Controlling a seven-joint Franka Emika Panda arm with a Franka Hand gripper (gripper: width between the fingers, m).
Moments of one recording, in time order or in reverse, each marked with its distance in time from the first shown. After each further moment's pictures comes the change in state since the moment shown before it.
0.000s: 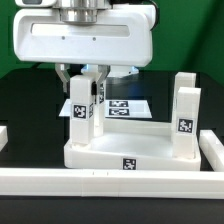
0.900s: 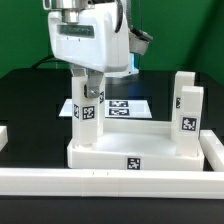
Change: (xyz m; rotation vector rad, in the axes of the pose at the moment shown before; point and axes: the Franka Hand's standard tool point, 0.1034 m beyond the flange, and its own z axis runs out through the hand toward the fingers) arm 0.001 -0.007 0.002 0.023 -0.003 0.890
